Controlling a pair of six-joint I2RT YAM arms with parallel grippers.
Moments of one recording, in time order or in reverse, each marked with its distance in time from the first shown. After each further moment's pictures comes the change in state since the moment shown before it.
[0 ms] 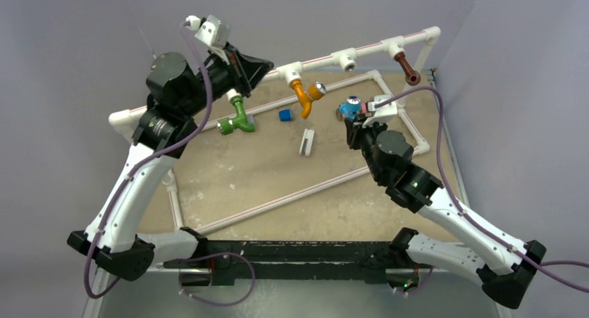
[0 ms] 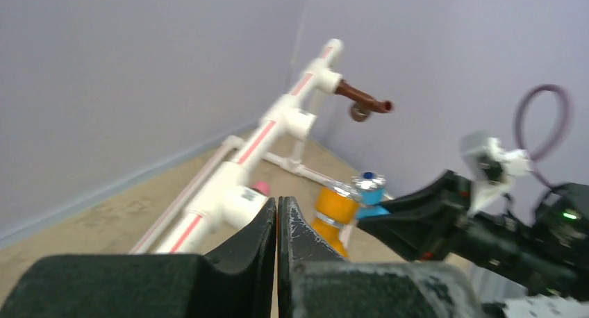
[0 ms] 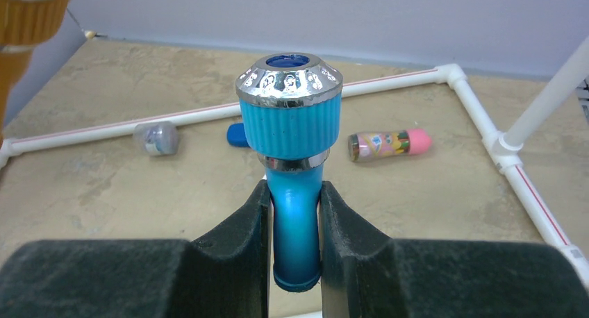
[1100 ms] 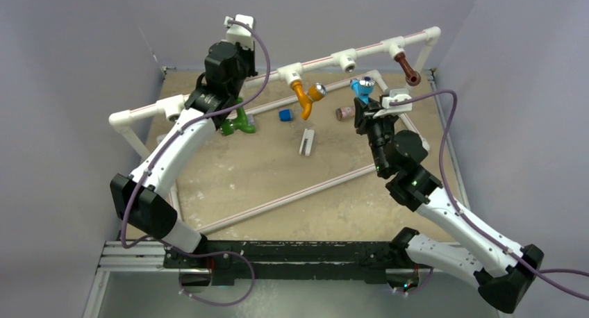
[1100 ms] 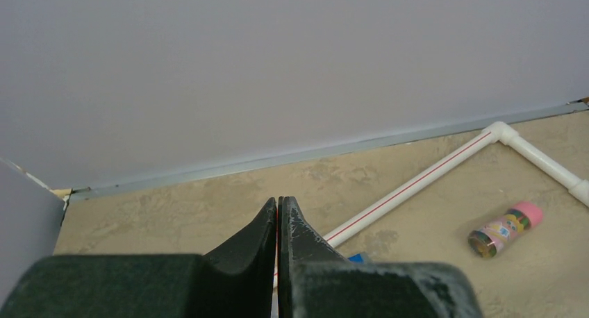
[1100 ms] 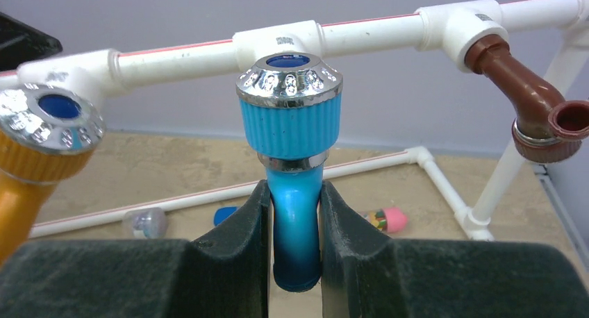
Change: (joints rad) left arm 0.034 0.332 -0.057 0.196 -0.673 0.339; right arm -0.097 -0.004 -0.010 0.285 -0.017 -0.133
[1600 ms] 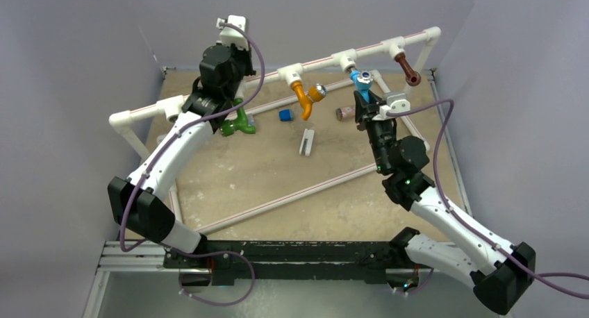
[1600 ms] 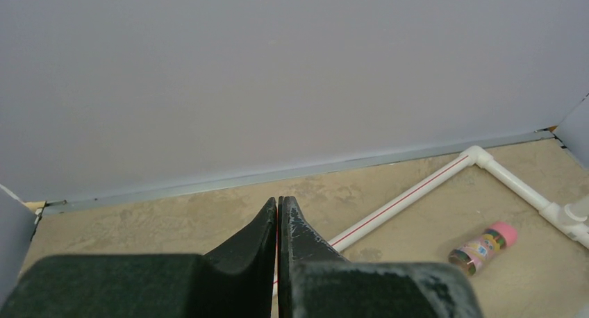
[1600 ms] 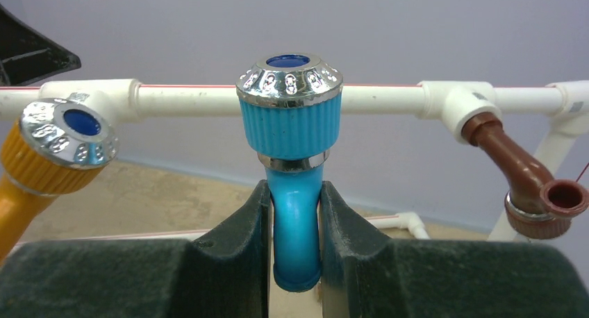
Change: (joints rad) left arm 0.031 -0.026 -0.065 0.079 0.052 -0.051; right arm -0.068 0.019 -0.129 0.336 -0.174 -0.187
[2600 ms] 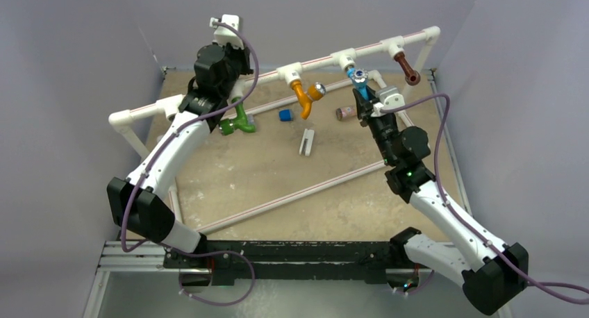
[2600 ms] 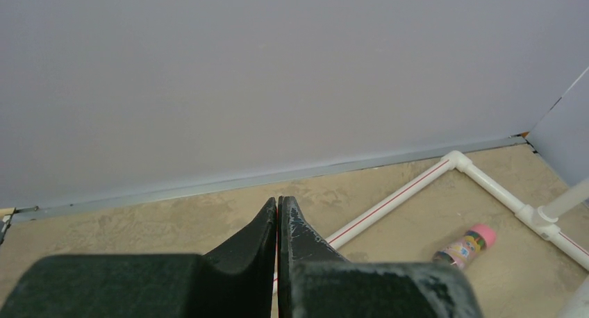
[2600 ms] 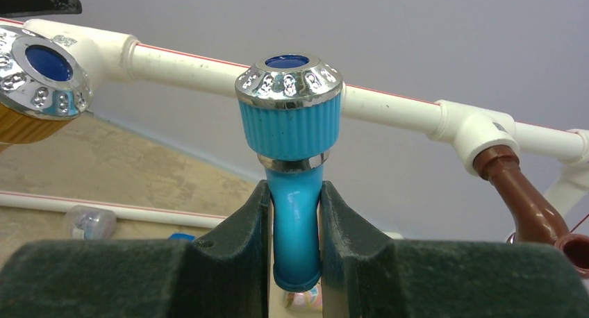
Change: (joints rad) left arm 0.042 -0.003 -0.024 0.046 0.079 -0.051; right arm -0.161 0.048 0.000 0.010 -0.296 -0.064
